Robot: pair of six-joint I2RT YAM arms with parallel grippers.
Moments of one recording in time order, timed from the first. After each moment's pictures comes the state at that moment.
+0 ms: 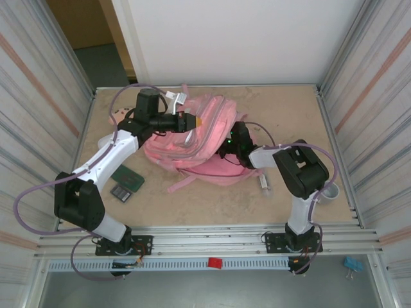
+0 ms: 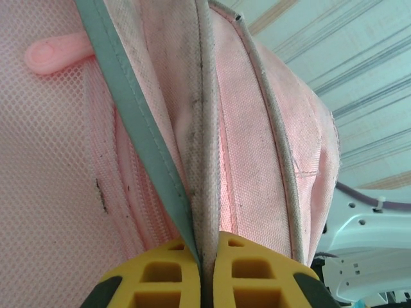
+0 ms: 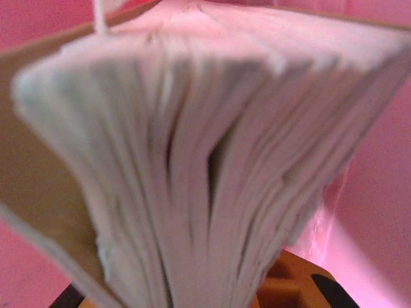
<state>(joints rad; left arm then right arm) -0.39 1.51 1.27 -0.26 0.81 -0.45 0.55 1.90 0.93 0.56 -0.46 1.41</state>
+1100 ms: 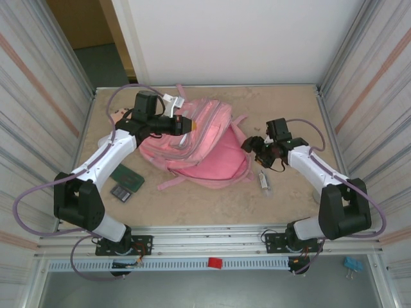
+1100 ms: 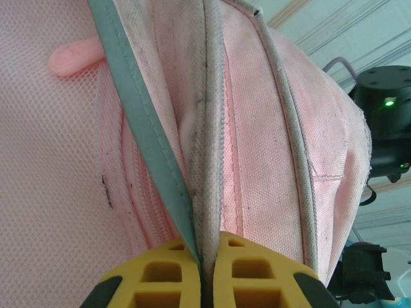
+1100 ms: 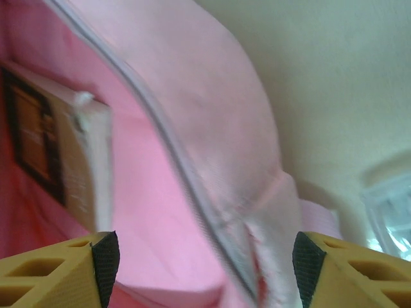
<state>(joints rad) -0.36 1.51 1.27 -0.38 0.75 -0.29 0.28 1.41 0.90 -0.53 -0.31 0.86</state>
